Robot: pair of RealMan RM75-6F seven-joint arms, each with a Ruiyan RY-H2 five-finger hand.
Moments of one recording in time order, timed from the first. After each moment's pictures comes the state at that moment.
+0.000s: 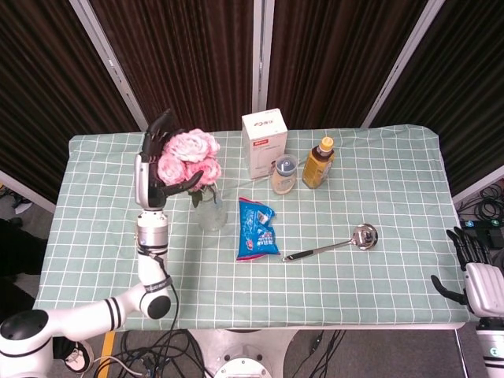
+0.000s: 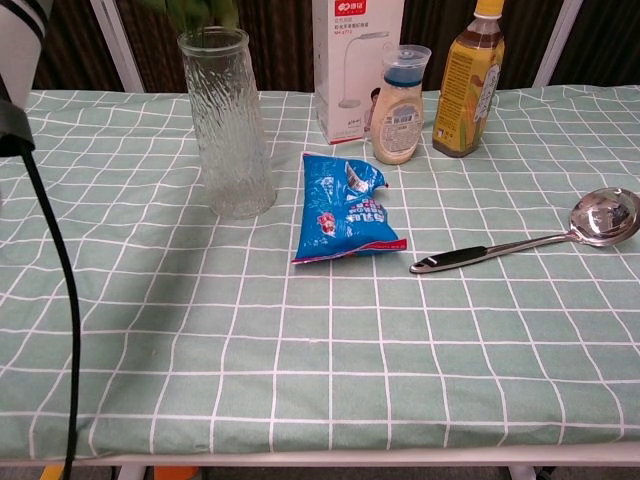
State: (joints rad) left arm -0.79 -1.82 -0.53 -1.36 1.29 1.54 -0.80; right arm 0.07 -1.18 0.05 -1.38 -1.49 1.43 0.31
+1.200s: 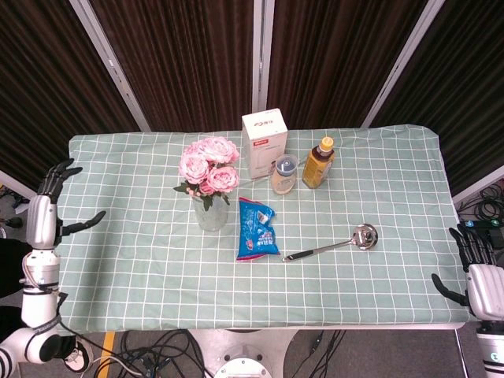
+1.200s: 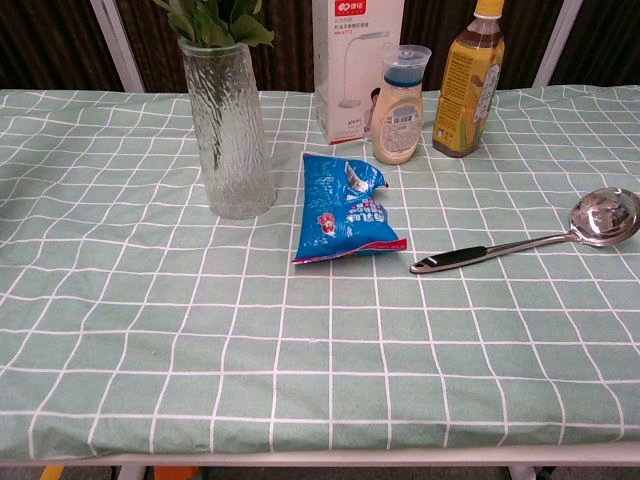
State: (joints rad) left arm -0.35 -1.39 -0.22 -1.34 1.39 1.54 -0.43; right arm 0.05 -1.16 0.06 -1.45 -1.53 1.52 0.25
